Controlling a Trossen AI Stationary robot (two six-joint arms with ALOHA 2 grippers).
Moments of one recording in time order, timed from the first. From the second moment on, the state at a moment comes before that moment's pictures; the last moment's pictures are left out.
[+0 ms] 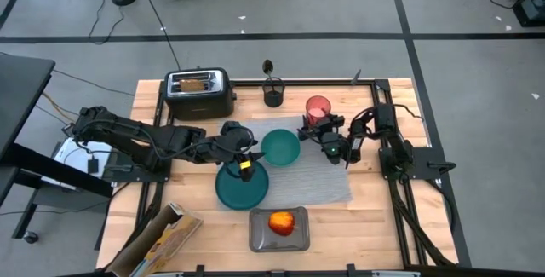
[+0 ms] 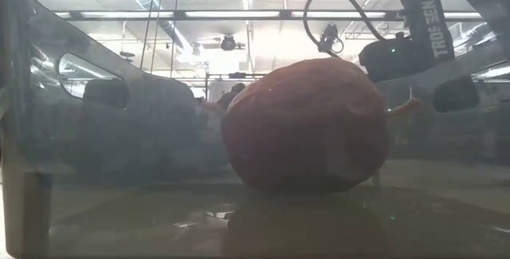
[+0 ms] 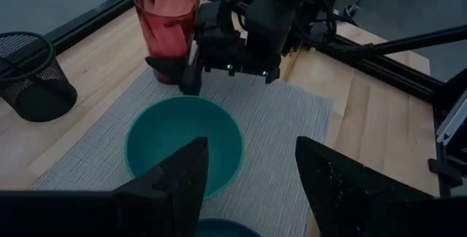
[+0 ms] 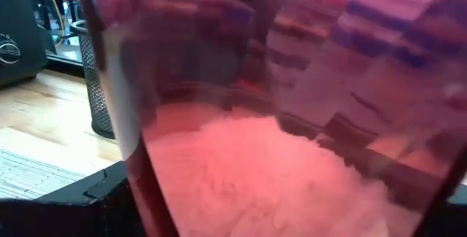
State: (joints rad) left arm -0.23 1.36 1.21 -0.45 -0.47 -0.56; right arm -0.11 2.11 0.43 1.56 1.13 0.05
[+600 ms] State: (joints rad) left arm -0.23 1.36 1.21 -0.54 -0.41 -0.73; right arm -0.06 2.09 0.36 1.55 1.08 0.22
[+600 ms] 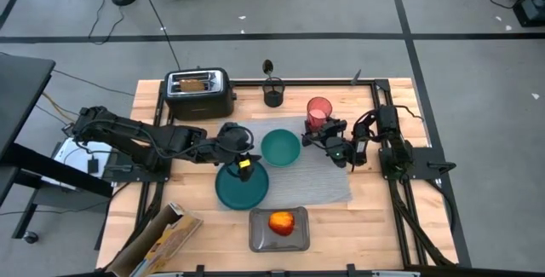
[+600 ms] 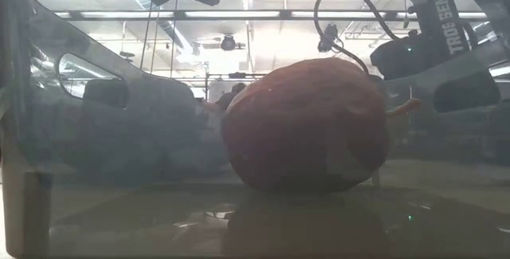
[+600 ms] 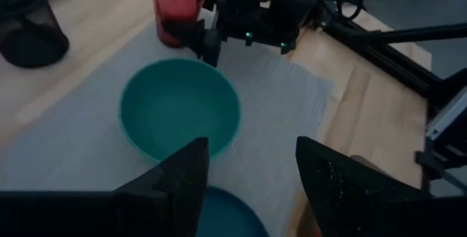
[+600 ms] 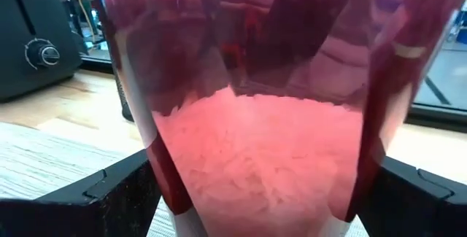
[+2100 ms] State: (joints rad) left arm -0.17 1.36 0.96 -0.30 -0.30 -0.76; right arm 0.13 1.25 0.34 -0.20 0.40 0.65
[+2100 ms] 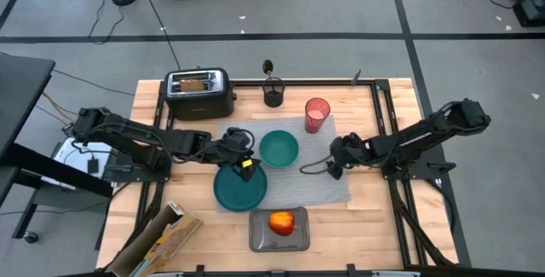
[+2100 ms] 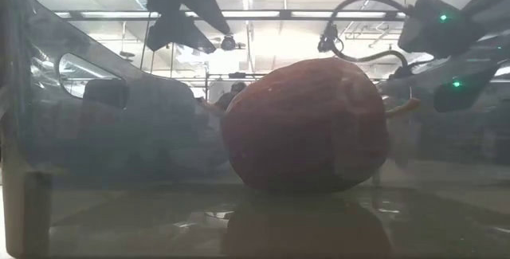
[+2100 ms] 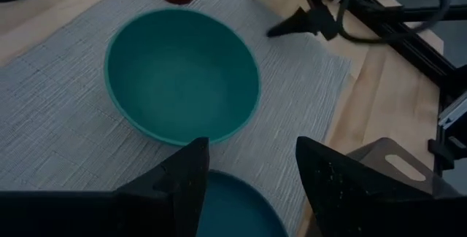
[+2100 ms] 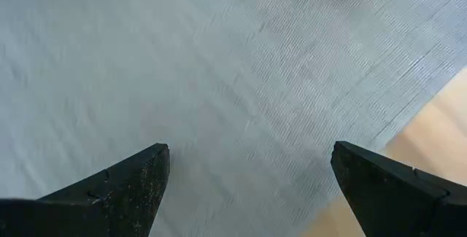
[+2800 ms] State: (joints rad) left arm -0.16 1.36 0.96 -0.30 -0.30 -0.75; right arm 0.34 1.29 0.38 -0.23 0.34 0.82
